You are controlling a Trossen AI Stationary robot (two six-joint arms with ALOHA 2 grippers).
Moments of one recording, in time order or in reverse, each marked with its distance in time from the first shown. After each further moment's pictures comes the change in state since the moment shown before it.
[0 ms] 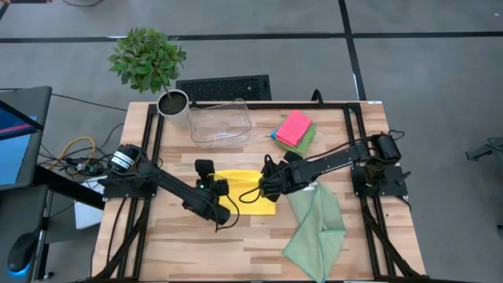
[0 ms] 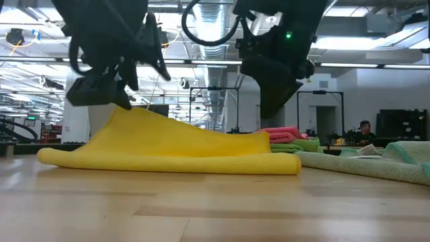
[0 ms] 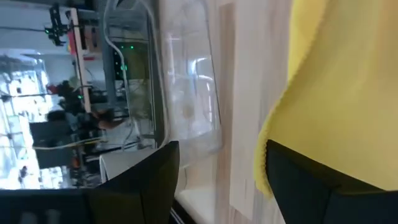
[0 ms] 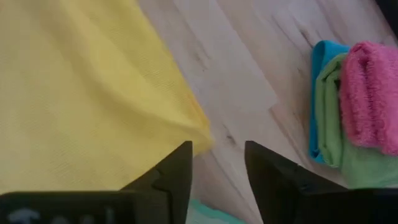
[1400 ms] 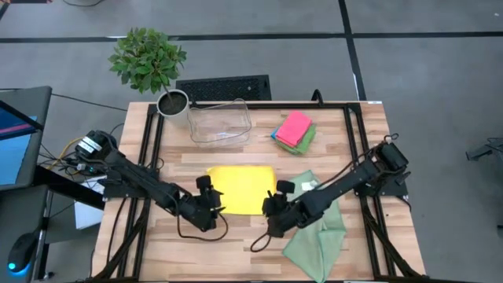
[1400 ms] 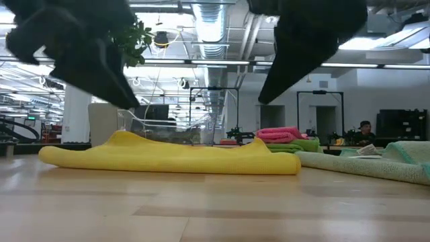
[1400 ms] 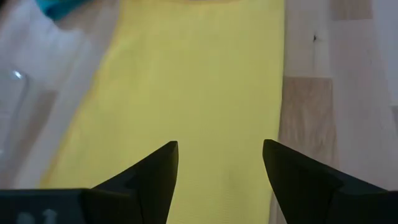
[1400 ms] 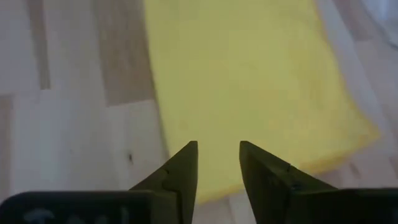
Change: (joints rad) left arm -0.109 -0.374 -0.482 1.106 0.330 0.143; right arm 0.270 -0.003 -0.064 0.310 -0.001 -0.150
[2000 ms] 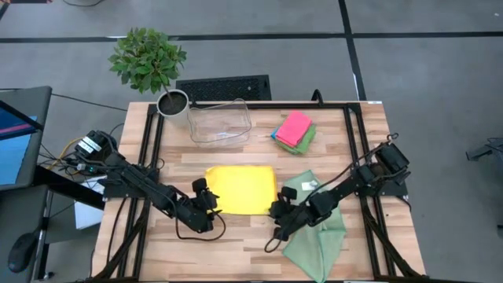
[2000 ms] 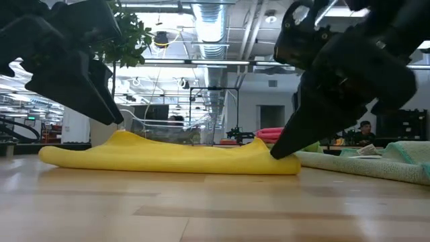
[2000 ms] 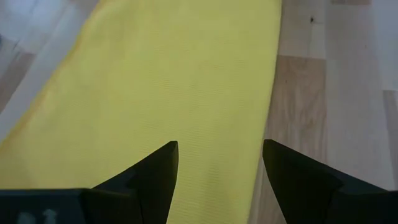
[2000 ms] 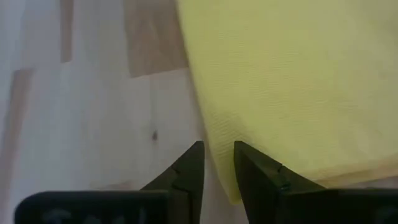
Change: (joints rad) left arm -0.046 -0.001 -0.070 0.045 0.014 -0.132; right arm 0.032 0.000 -0.361 0.567 -0.052 0.023
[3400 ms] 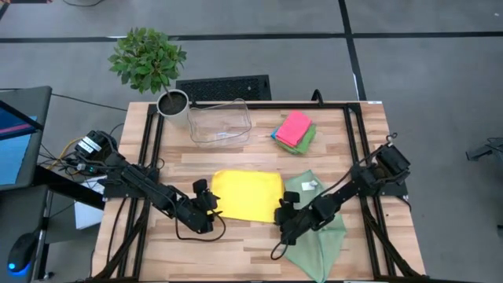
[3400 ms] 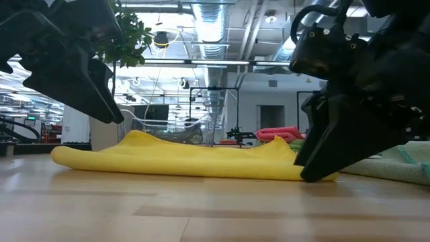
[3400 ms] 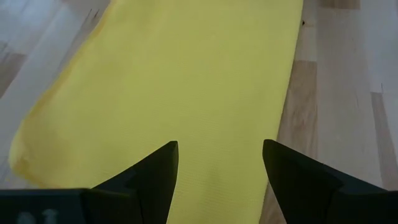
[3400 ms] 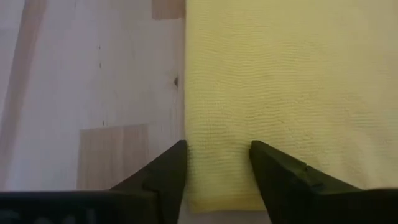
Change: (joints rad) left arm -0.004 0.000 0.001 0.015 0.015 0.000; right arm 0.044 0.015 -0.028 -0.056 -0.055 -0.032
